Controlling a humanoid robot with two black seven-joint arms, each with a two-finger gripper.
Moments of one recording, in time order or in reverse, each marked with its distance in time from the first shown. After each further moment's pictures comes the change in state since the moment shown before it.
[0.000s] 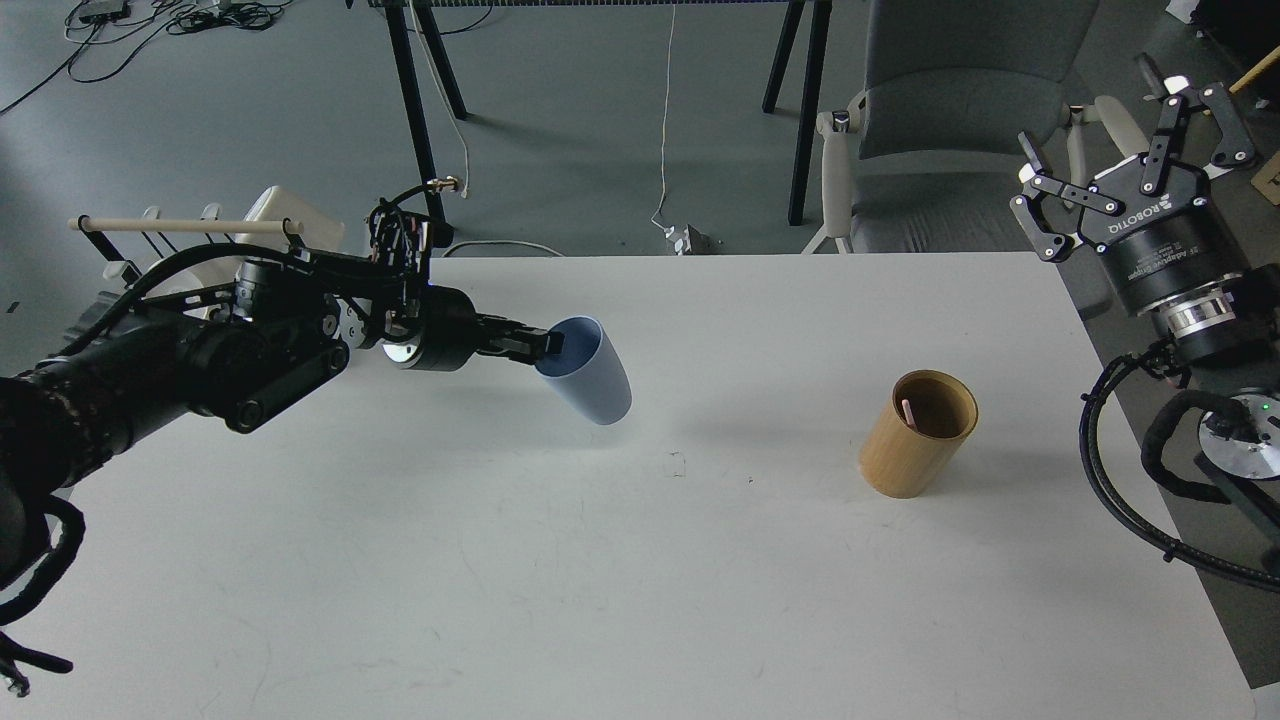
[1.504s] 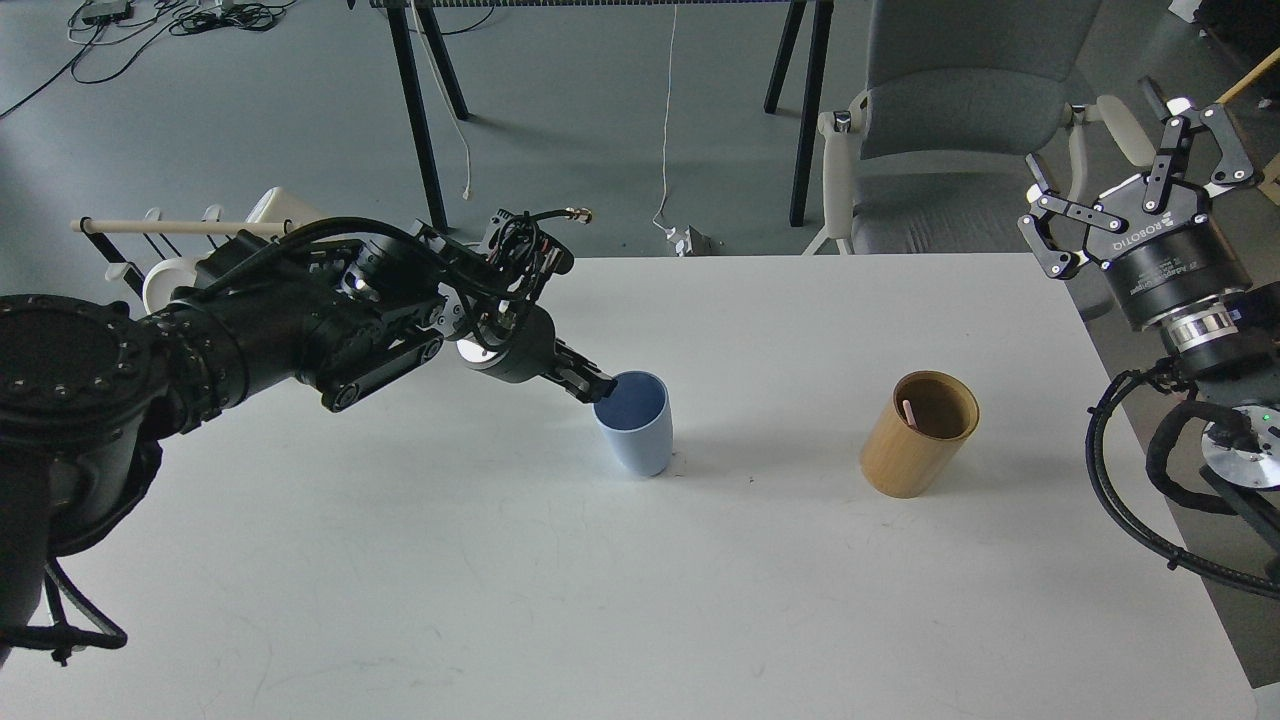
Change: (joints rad) left arm -0.138 -0.132 0.252 0.015 -0.010 -0.095 0.000; right arm -0.013 -0.002 -0.011 -0.028 -0.004 -0.010 0.000
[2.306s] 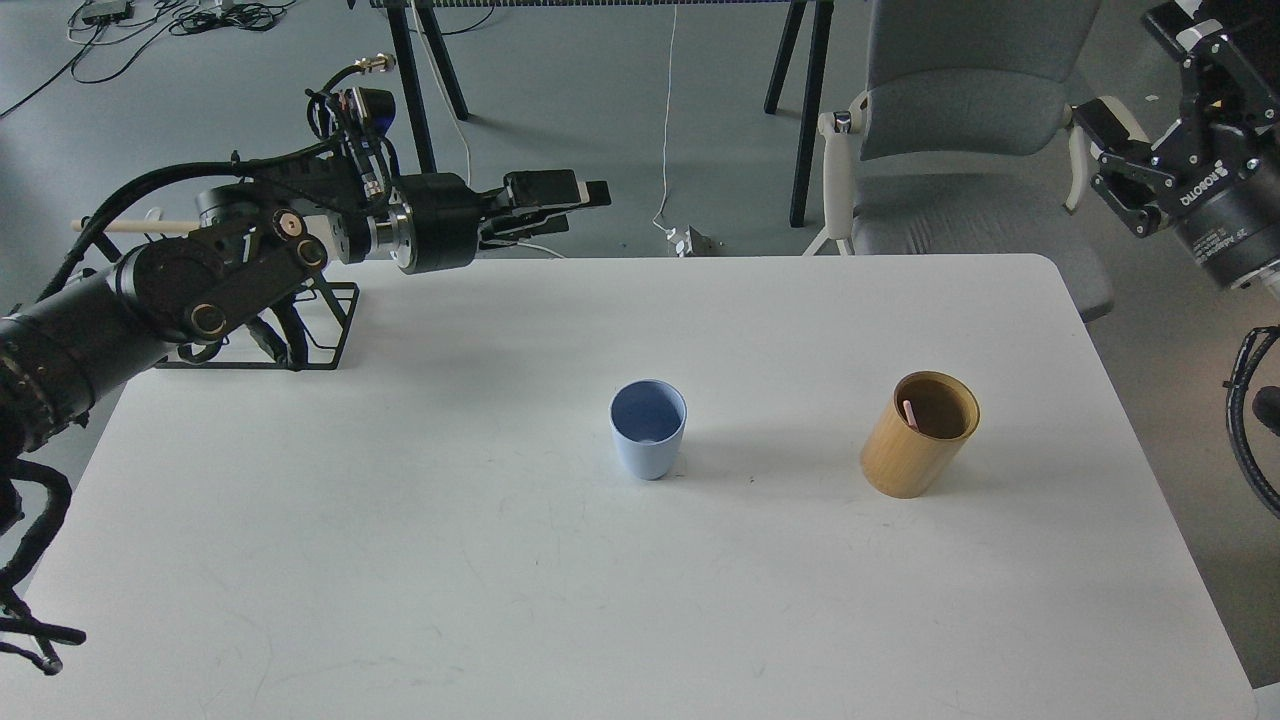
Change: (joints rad) left arm 0.162 0.269 -0.560 -0.133 -0.596 -0.008 0.000; right arm -0.017 -0.328 -0.001 0.332 -0.670 -0.441 0.000
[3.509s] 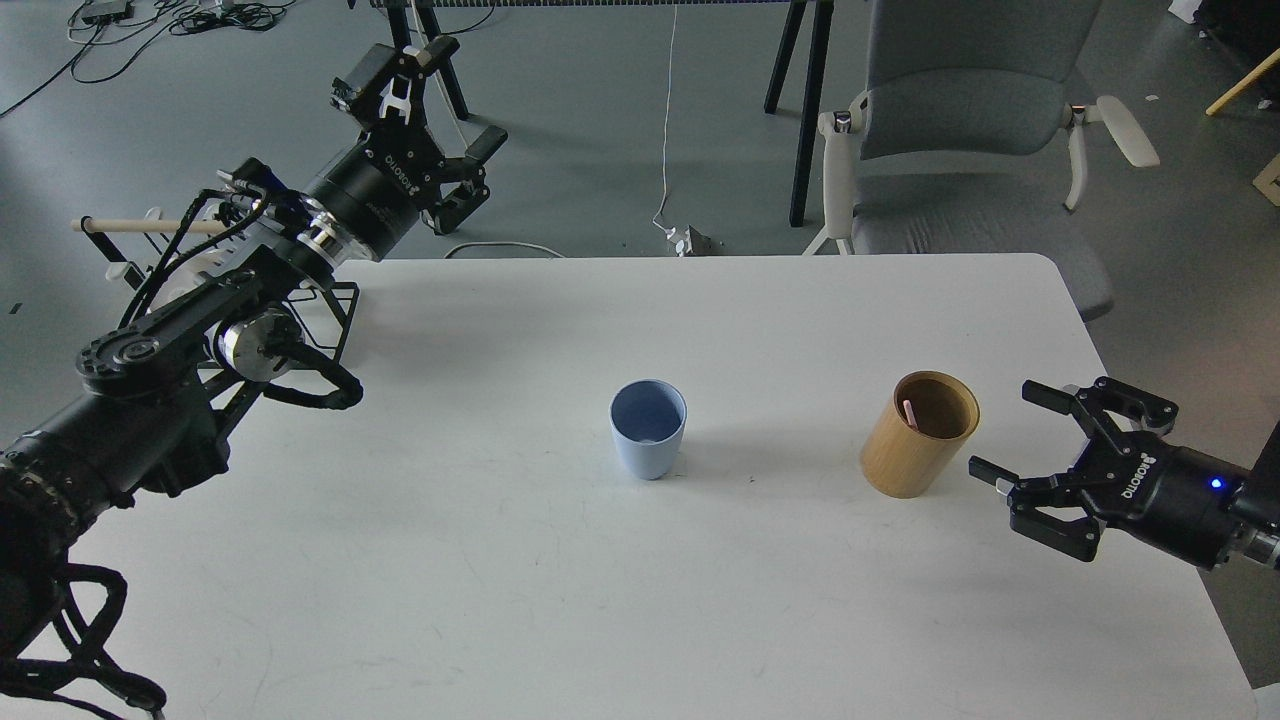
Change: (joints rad) left arm 0.227 -0.027 -0.330 -0.039 -0.492 0.000 0.000; right arm -0.284 0.002 -0.118 -0.106 -1.509 -0.451 0.000
